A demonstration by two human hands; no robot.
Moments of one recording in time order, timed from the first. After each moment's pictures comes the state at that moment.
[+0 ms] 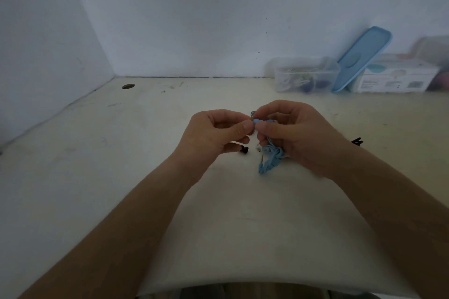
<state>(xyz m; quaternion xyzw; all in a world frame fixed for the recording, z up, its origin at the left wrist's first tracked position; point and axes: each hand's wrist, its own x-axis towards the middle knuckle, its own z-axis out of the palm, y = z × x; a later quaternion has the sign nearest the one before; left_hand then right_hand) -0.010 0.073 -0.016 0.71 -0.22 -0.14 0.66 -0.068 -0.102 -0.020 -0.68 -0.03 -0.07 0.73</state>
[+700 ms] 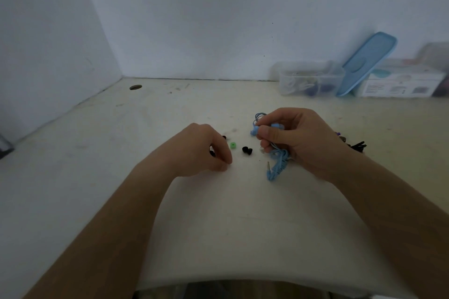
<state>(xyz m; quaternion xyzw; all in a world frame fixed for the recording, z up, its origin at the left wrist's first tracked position) 0.014 0.106 -0.015 0.91 -0.35 -0.09 0.20 -0.063 -0.103 -0.029 -0.69 -0.05 -0.09 0.72</state>
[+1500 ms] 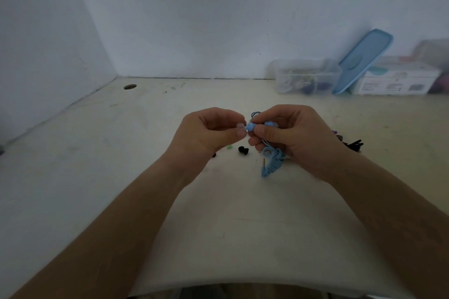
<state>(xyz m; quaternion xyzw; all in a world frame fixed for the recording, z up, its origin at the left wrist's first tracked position) -0.004 0.082 -0.022 0.68 -0.23 -0.11 0.68 -0.065 -0.102 -0.027 -0.69 -0.05 -0.11 0.71</state>
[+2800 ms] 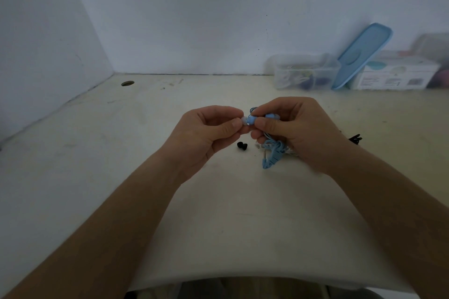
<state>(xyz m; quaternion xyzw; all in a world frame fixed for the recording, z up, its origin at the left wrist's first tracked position) -0.010 0.081 -0.016 0.59 -0.17 -0.21 0.76 -0.067 -0.106 -0.024 -0.72 -0.06 -0.13 0.68</state>
